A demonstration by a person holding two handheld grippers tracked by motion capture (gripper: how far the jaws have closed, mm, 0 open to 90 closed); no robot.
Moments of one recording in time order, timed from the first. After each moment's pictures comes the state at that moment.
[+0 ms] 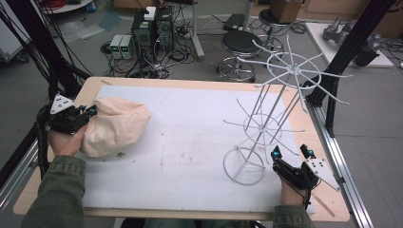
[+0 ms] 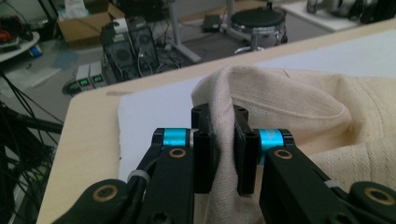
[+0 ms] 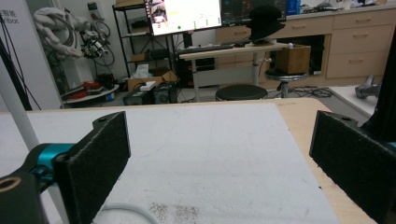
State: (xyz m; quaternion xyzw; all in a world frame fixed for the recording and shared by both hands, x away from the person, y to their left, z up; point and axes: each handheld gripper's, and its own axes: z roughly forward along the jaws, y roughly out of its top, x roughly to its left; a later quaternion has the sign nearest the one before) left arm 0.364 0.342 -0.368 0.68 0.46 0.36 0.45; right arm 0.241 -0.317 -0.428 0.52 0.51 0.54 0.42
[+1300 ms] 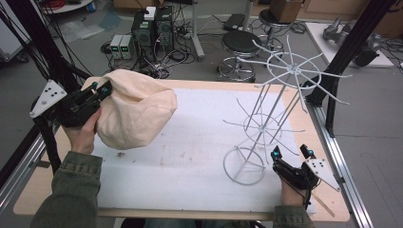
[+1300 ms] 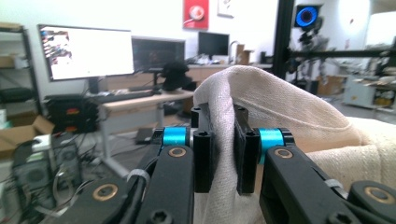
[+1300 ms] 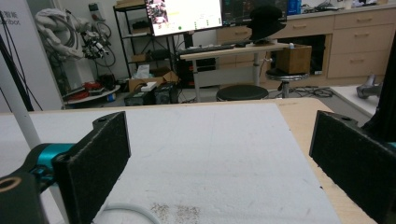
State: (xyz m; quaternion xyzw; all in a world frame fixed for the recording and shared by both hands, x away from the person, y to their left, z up) left arm 0.323 0.267 -0.281 0.59 0.31 0.34 0.67; right arm 0.241 -0.318 -0.428 0.51 0.51 0.54 0.42
